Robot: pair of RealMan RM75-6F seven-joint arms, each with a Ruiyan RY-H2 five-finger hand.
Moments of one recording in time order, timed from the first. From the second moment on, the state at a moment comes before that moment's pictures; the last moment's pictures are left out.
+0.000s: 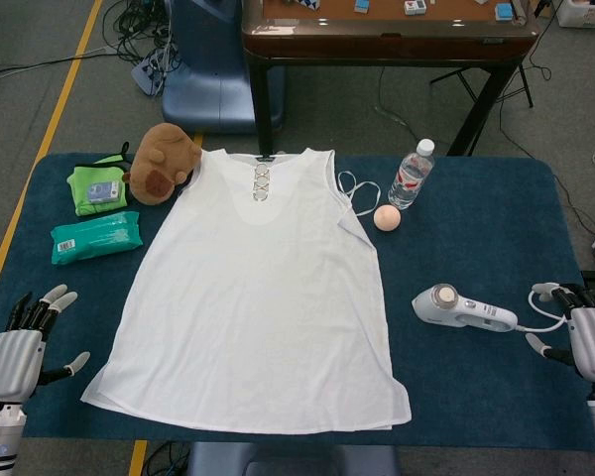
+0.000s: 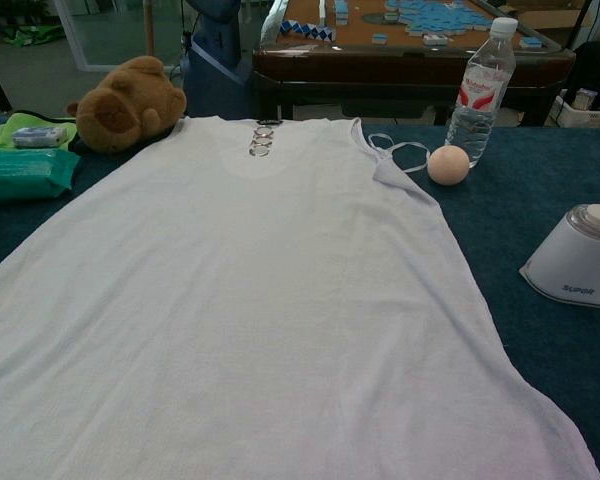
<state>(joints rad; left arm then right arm) -0.11 -1.17 -0.07 -1.68 1.52 1.52 0.00 0.08 -1.04 0.11 -1.67 -1.42 1.46 0.02</state>
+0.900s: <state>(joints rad) -0.12 -1.18 -0.06 -1.67 1.52 1.51 -0.01 0.20 -1.13 0.14 -1.60 -1.23 1.21 -0.12</state>
